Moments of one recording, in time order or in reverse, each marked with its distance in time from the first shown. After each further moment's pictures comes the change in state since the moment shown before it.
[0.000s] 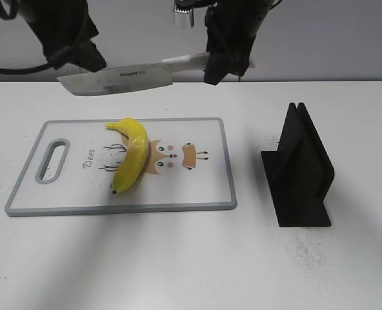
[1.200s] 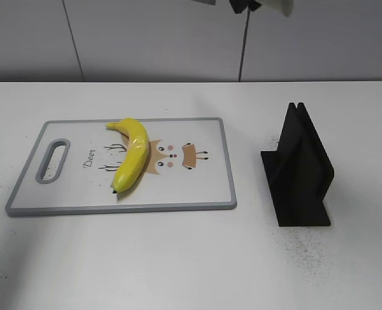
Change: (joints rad) left arm 0.318 -0.276 0.025 0.240 0.270 -0.940; right arm -0.001 -0.344 0.141 -0.050 0.000 1.136
